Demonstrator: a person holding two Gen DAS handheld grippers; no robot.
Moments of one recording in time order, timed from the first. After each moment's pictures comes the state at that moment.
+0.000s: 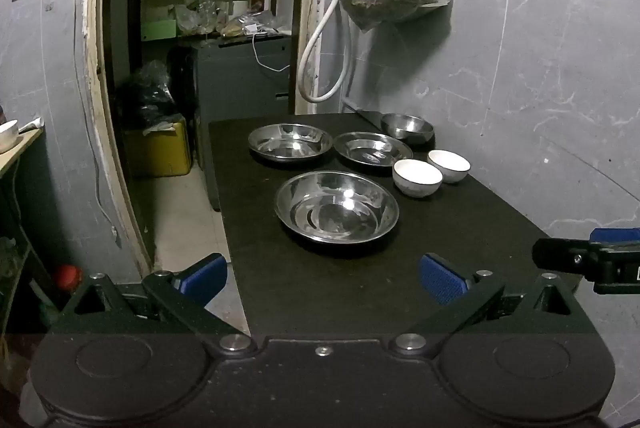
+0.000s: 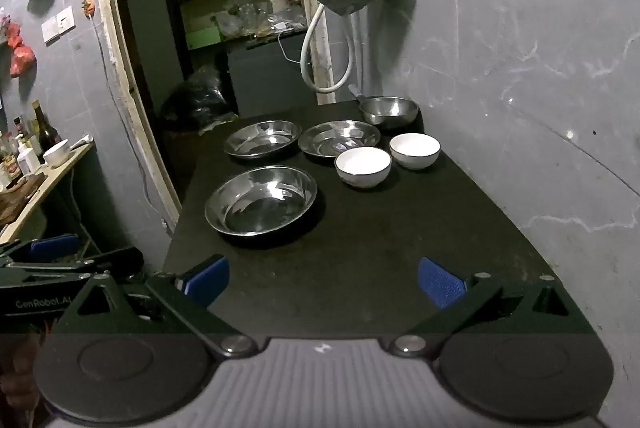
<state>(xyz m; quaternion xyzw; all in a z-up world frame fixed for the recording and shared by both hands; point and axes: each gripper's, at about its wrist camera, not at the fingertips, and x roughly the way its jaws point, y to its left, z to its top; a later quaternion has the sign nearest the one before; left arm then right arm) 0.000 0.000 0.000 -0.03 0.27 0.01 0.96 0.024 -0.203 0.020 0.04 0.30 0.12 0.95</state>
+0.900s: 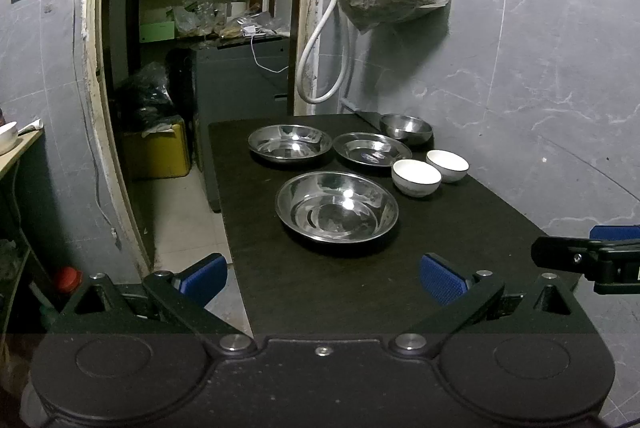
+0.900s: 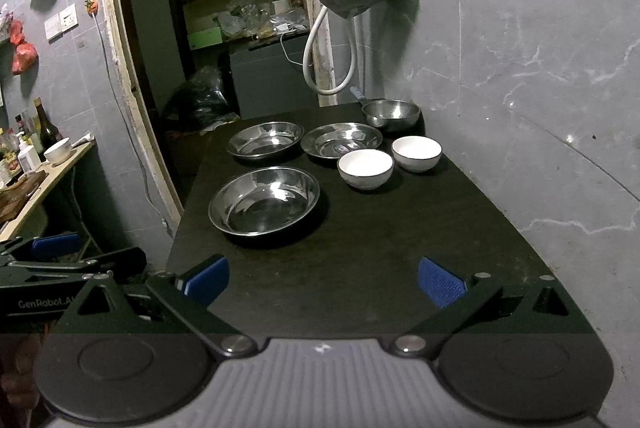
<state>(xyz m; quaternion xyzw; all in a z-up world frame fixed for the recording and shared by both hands) -0.003 0.003 0.003 -0.03 0.27 0.01 0.96 0.023 -0.200 0.022 0.03 0.30 0.12 0.95</state>
